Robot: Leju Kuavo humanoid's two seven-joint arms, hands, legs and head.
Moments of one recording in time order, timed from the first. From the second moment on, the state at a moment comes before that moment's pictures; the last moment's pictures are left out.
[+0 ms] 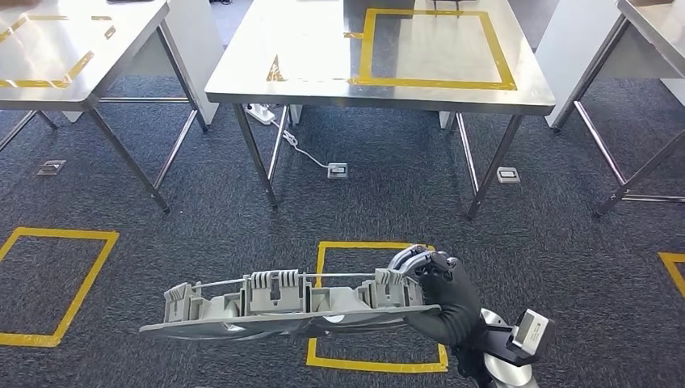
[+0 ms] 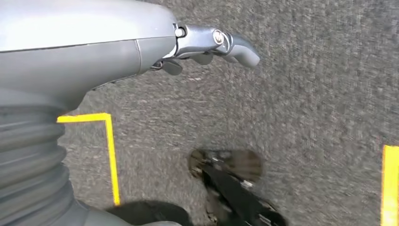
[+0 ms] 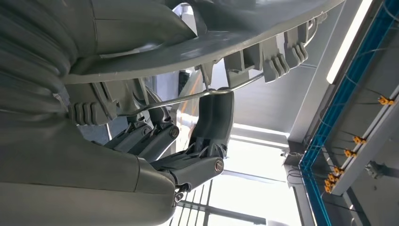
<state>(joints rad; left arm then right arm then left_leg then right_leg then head) -0.06 0.03 -0.43 -0.16 0.42 0.28 -0.17 -0.03 -0.02 0.28 -1.62 -0.01 0.50 -0.70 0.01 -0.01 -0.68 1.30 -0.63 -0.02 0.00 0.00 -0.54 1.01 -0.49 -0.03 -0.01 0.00</state>
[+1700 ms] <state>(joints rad) -0.12 0.05 -0.46 -0.16 0.41 0.30 -0.21 -0.11 -0.03 0.23 -1.67 -0.02 0.51 -0.70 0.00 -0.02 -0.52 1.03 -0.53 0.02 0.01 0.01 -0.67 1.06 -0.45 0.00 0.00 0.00</state>
